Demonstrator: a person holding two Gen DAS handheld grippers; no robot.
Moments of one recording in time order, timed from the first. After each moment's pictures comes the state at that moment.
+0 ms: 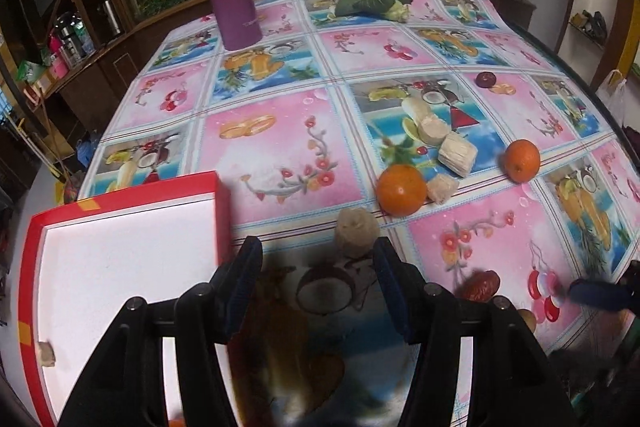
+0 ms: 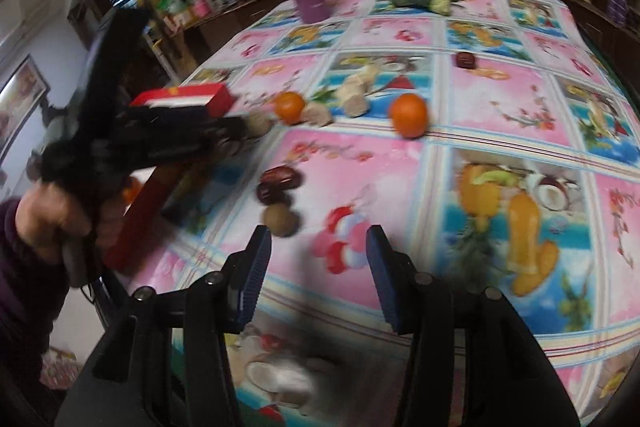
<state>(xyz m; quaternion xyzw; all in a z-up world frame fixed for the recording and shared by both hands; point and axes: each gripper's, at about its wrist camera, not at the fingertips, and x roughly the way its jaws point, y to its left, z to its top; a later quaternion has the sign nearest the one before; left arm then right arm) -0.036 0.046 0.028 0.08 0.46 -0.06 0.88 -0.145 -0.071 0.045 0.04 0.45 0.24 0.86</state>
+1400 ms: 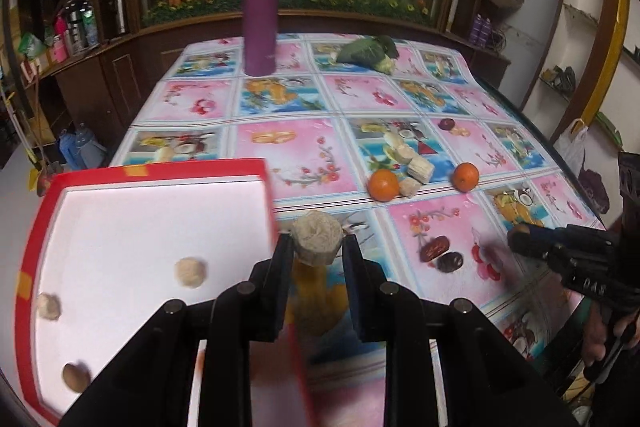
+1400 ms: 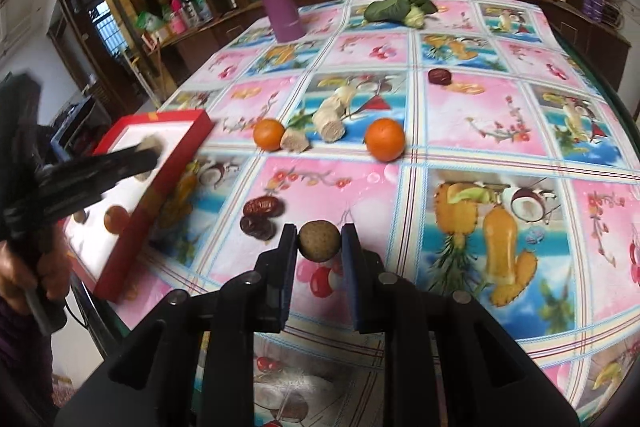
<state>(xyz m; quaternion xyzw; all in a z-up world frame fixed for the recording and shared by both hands) -0.107 0.106 0.072 0.00 0.40 -0.09 0.91 -0.136 -0.079 0.061 0.06 0.43 0.19 0.88</state>
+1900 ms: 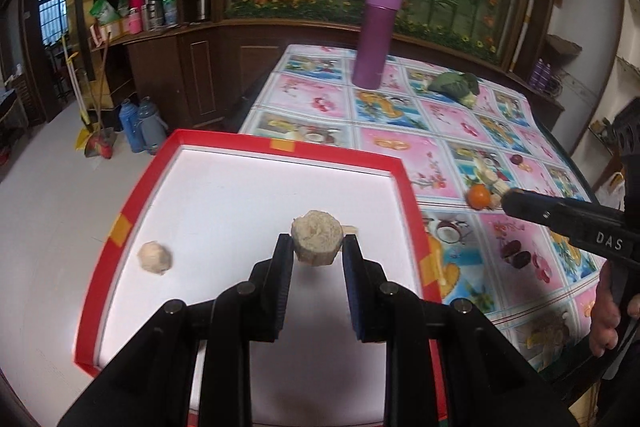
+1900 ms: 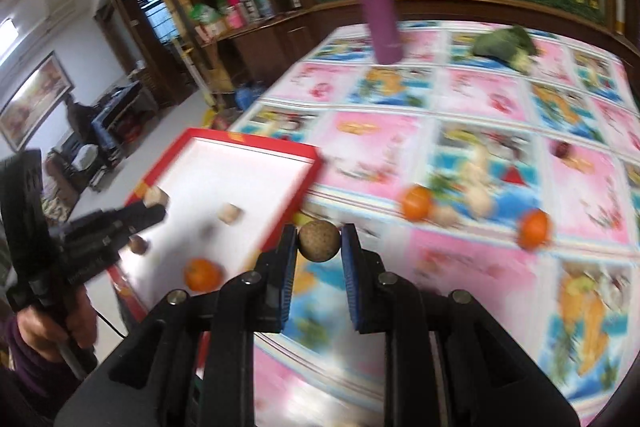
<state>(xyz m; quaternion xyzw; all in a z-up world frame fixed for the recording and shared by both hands) -0.144 0.200 0.078 -0.06 0.37 0.02 0.93 -0.101 0.036 0.097 0.05 0.42 0.29 0.86</state>
